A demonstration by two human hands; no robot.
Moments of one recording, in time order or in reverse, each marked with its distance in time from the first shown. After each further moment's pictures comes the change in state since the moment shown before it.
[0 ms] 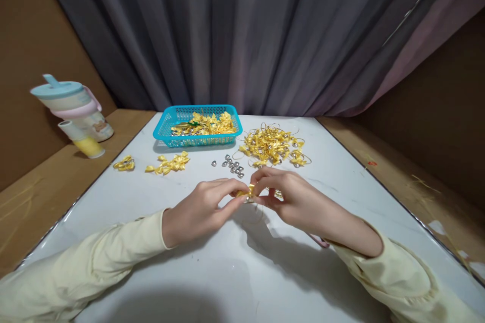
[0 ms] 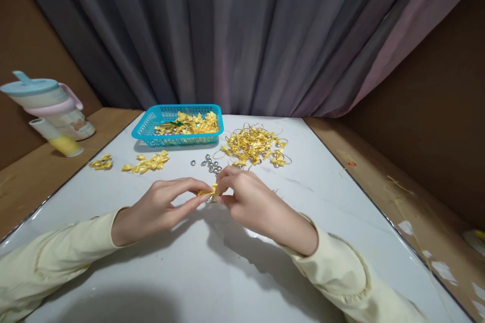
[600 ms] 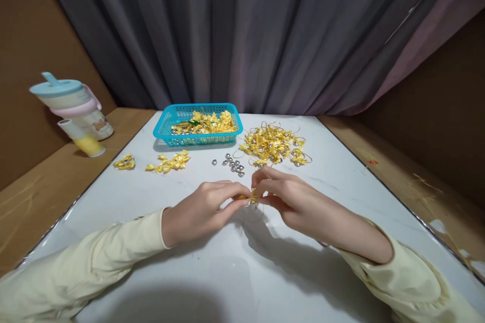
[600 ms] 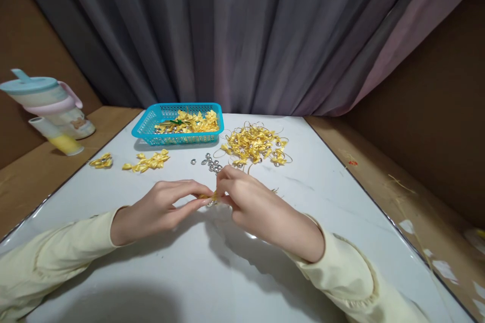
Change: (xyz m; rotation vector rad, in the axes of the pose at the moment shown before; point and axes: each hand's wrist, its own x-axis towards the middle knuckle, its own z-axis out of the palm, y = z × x) left_hand 0.001 0.004 -0.002 -0.026 -0.089 0.034; right_hand -0.007 0.003 -0.001 -0.099 -0.076 -0.085
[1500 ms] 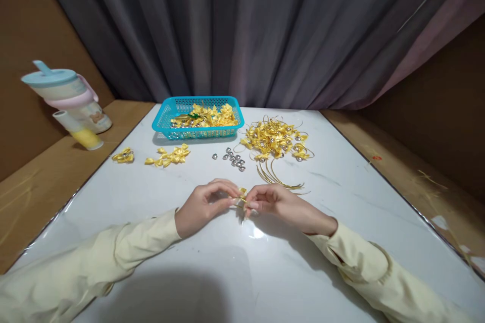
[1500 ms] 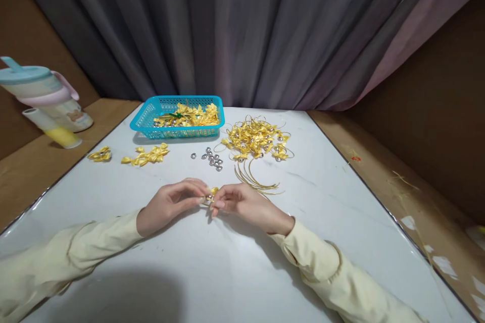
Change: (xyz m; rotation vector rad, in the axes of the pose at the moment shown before) left_hand -0.031 -0.041 0.037 -0.615 0.138 -0.412; right_hand 0.004 0.027 0.042 0.899 -0.146 0.291
